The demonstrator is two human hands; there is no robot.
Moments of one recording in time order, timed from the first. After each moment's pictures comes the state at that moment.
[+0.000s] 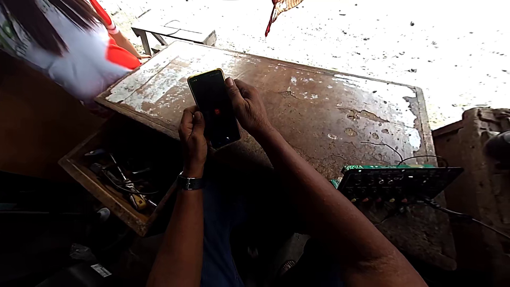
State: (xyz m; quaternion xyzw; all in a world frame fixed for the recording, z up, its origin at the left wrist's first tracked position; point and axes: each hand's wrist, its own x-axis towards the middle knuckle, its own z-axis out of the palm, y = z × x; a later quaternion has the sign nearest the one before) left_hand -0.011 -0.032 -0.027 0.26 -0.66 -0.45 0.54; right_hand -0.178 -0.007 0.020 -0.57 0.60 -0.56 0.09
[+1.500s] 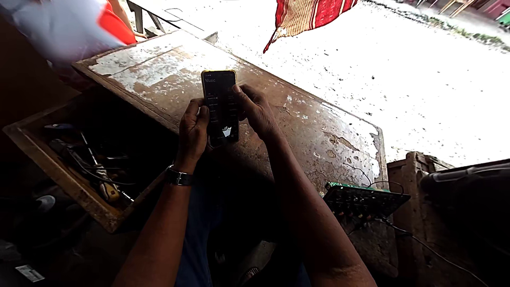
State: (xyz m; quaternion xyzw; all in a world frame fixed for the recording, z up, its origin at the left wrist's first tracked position) left_hand -0.015 -0.044 -0.024 0.23 -0.63 -0.51 0.54; right_hand -0.192 0.002 0.036 -0.60 0.56 -0.51 0.24
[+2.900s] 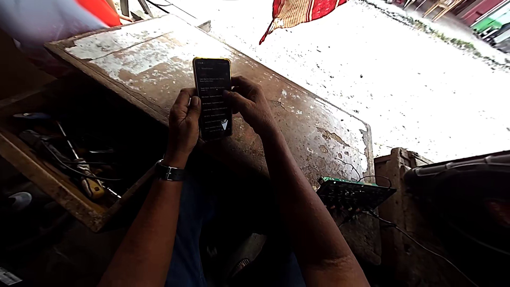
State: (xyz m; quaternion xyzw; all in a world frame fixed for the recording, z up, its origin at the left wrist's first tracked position) left_hand -0.012 -0.047 -0.025 0.21 -0.64 -0.50 0.54; right_hand -0.194 0.000 0.032 -0.63 0.53 -0.51 0.26
